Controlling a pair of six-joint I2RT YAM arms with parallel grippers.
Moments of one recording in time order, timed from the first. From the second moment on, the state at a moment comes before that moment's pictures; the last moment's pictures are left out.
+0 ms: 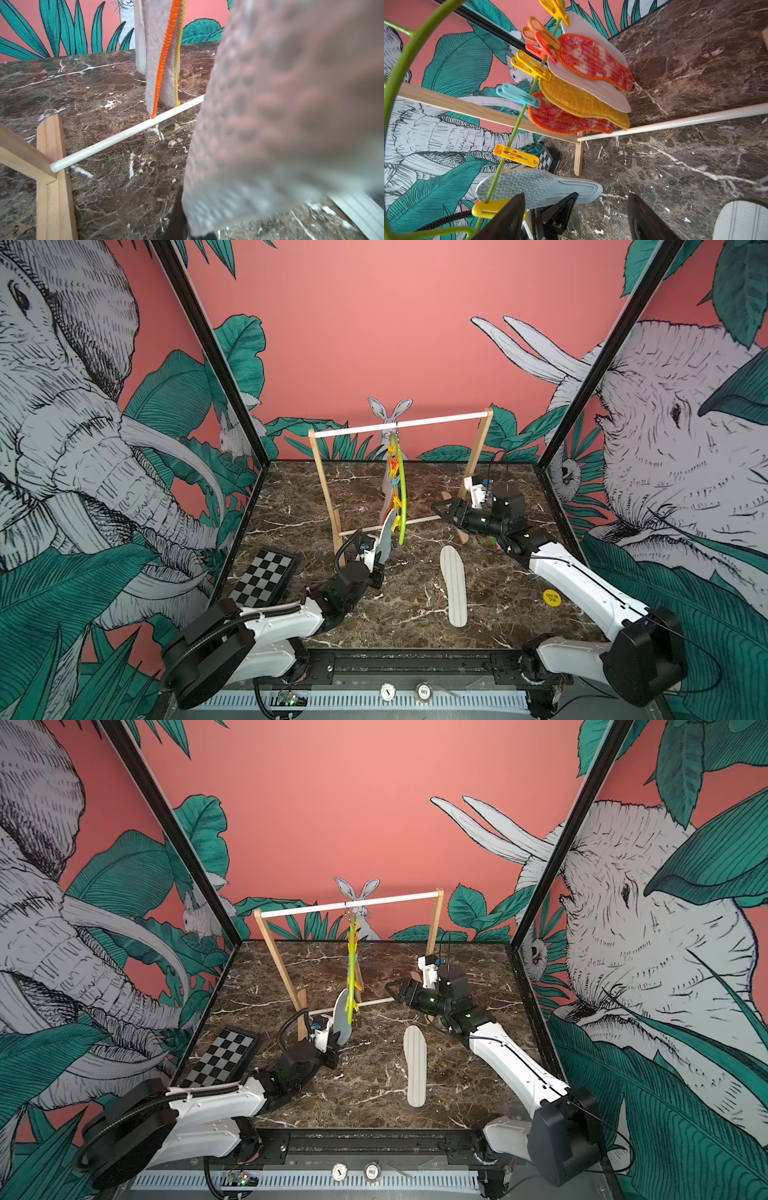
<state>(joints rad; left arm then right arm) -0.89 1.15 0.29 0.49 -0.36 -0.24 0.42 1.25 0.92 -0.08 -0.52 0.78</state>
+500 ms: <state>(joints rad) -0.88 0.68 0.26 0.09 -0.20 -0.27 0.42 1.29 0.83 -0.05 -0.61 0.78</state>
